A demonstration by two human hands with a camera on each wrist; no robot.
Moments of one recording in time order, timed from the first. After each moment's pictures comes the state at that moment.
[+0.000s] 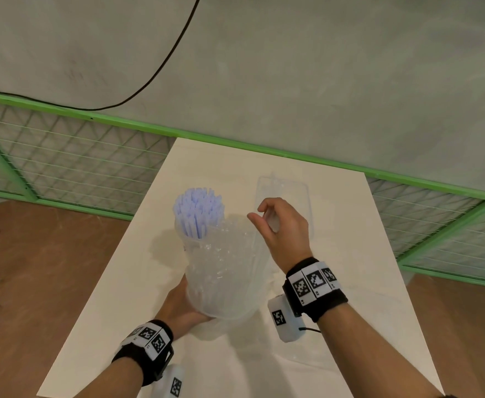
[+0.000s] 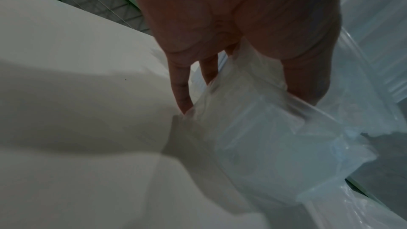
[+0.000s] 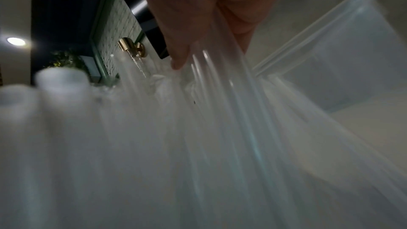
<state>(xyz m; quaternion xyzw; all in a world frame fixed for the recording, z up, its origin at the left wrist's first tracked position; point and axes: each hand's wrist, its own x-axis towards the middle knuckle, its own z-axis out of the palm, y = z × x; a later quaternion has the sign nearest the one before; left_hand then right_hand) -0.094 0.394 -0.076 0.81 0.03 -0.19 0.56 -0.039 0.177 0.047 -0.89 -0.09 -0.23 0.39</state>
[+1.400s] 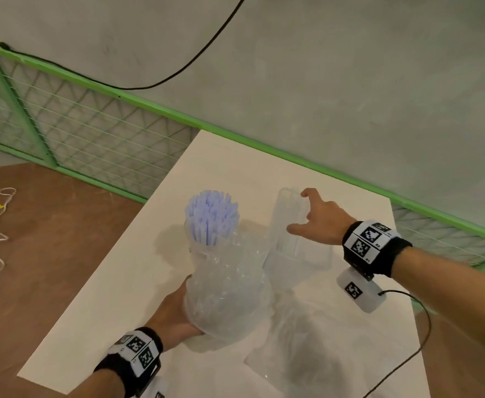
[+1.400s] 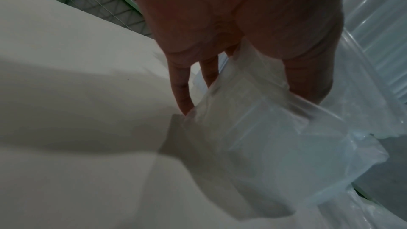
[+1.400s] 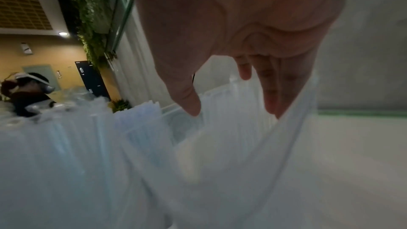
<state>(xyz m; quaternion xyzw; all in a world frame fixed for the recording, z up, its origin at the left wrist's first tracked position) -0.100 0.389 -0.051 0.75 0.07 -0.22 0.62 0.064 0.109 0.075 -0.98 -0.01 0.17 0.12</state>
